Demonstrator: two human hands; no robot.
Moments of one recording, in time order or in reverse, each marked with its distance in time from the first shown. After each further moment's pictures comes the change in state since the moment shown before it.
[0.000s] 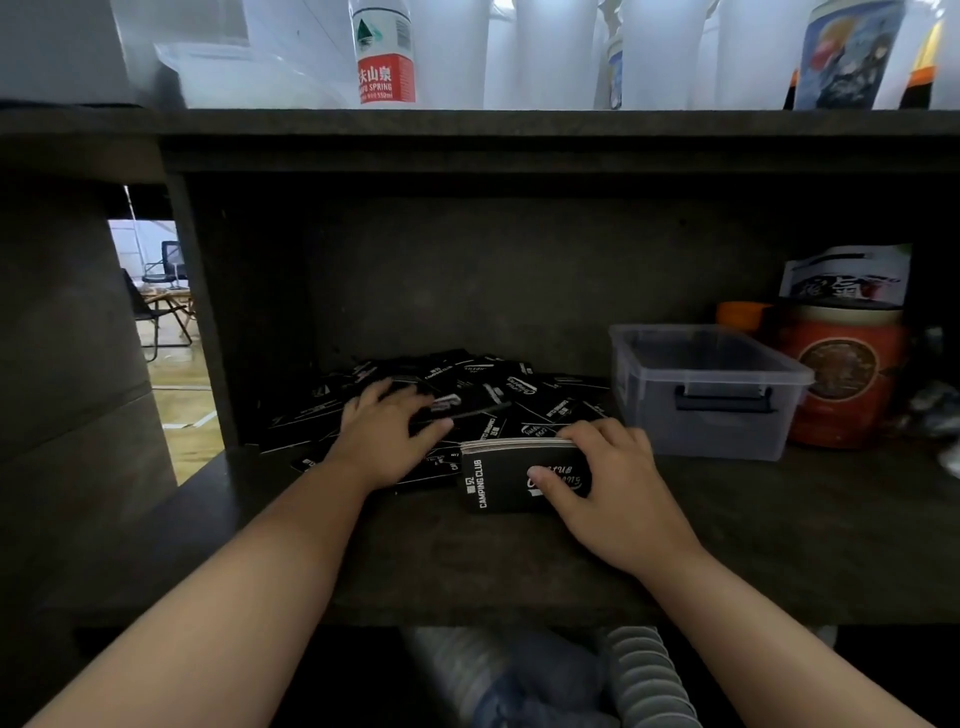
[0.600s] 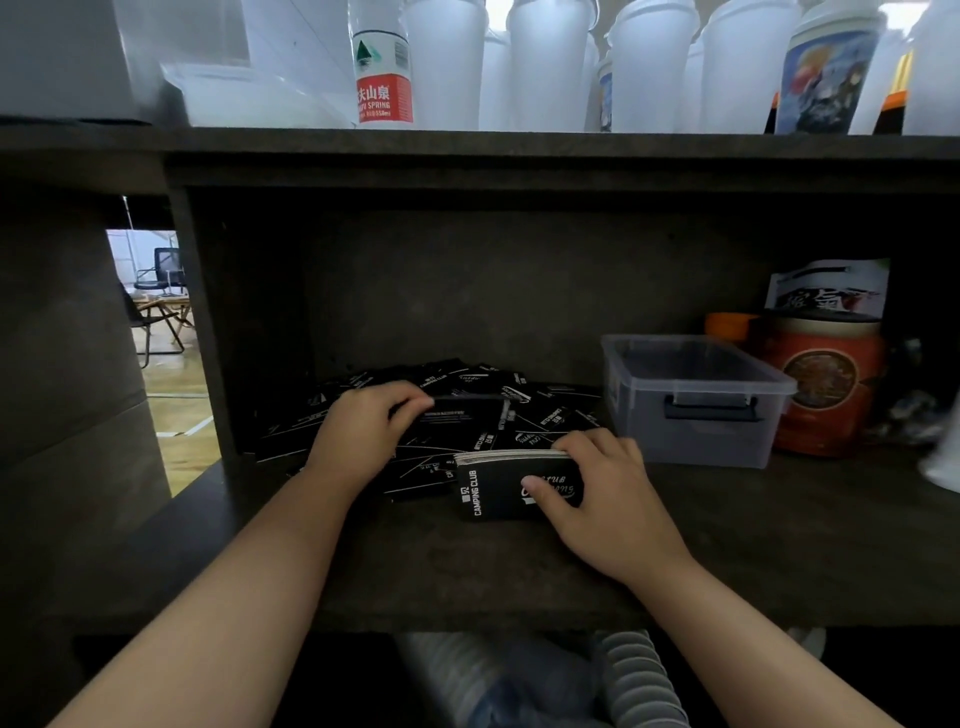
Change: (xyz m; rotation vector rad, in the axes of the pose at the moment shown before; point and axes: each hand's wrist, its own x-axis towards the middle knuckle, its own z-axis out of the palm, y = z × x) left_hand -0.013 0.004 -0.028 -0.330 0.337 0.215; right_hand -0.002 -0.003 -0.002 -0.024 -0.018 0.012
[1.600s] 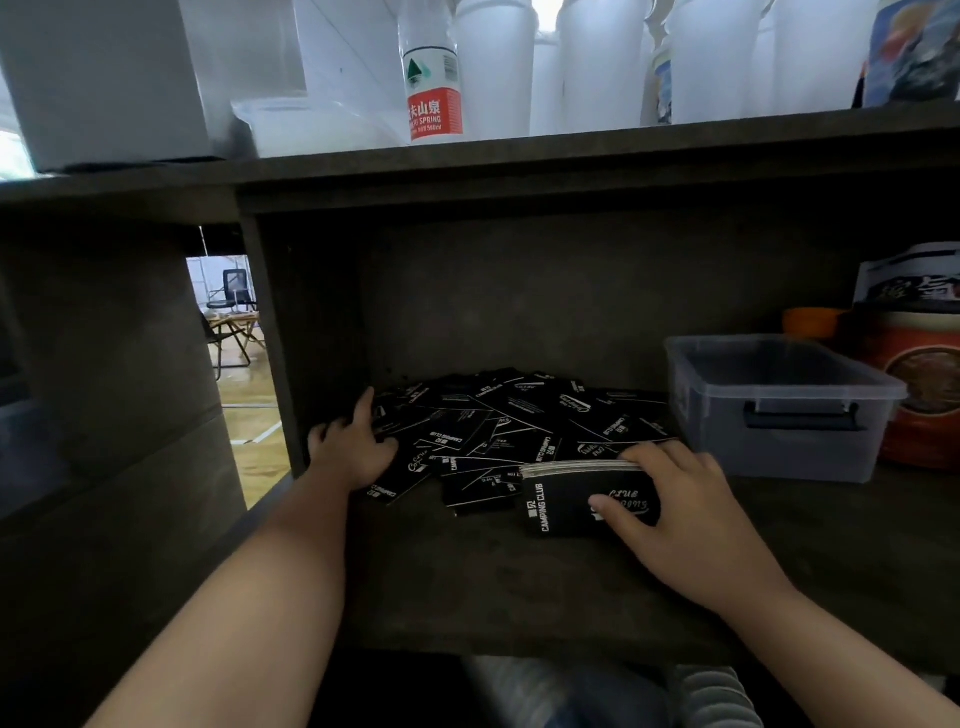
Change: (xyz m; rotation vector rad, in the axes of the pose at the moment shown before) left_hand 0.005 -0.108 -0.013 0.326 -0.280 -0.615; right_hand 0.001 0.001 0.001 0.000 0.016 -0.024
